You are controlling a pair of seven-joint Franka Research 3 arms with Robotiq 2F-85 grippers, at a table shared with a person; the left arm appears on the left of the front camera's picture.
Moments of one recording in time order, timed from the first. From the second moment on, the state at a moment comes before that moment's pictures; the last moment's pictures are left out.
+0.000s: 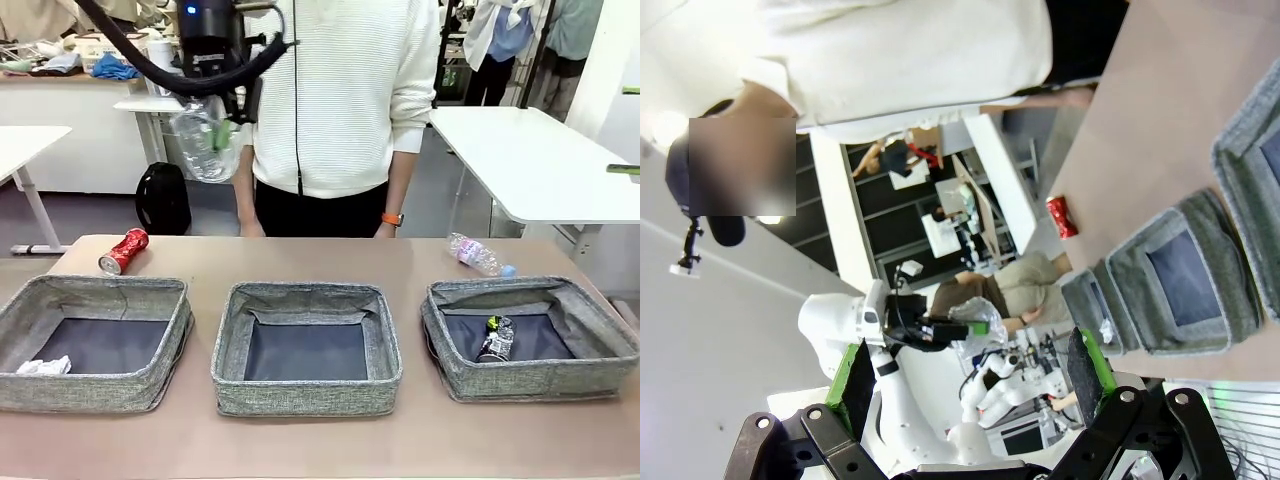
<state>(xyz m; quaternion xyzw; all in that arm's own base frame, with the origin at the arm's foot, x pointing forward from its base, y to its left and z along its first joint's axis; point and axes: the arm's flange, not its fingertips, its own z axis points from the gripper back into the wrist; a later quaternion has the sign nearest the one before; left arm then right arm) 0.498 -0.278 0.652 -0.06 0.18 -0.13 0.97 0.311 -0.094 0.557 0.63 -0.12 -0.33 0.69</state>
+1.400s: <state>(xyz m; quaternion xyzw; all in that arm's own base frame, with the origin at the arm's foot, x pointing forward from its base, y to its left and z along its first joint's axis) 0.333 -0.353 0.719 -0.09 0.09 0.04 0.99 0.311 -0.094 0.557 0.63 -0.12 -0.33 0.69</state>
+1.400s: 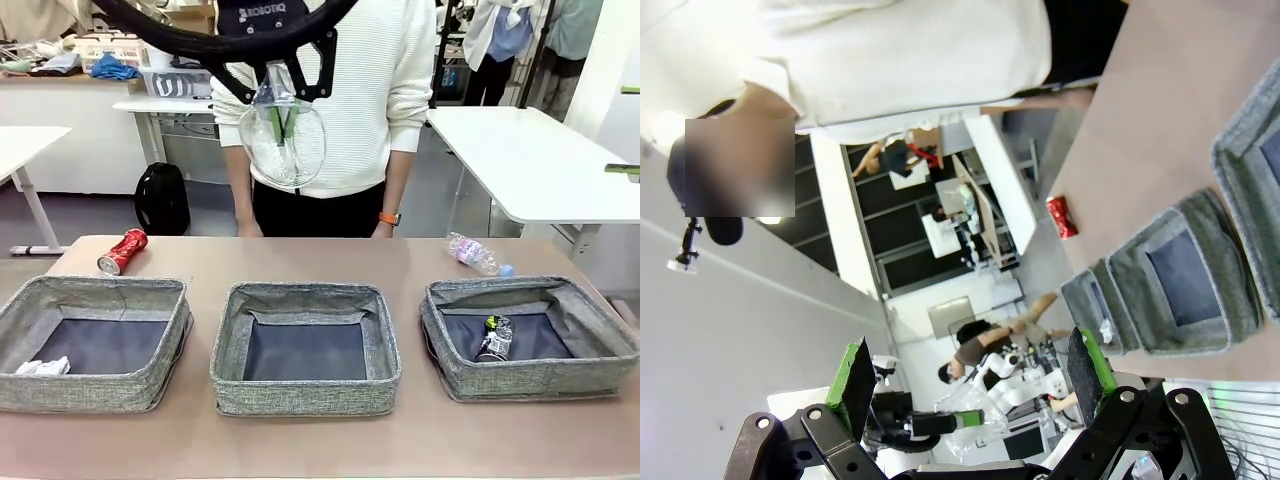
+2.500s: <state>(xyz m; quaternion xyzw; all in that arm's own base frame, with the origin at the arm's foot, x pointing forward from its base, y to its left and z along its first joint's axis) 0.324 -0.349 0.758 -0.09 0.09 0.03 0.99 0.311 -0.094 0.557 0.63 -0.12 -0.33 0.69</state>
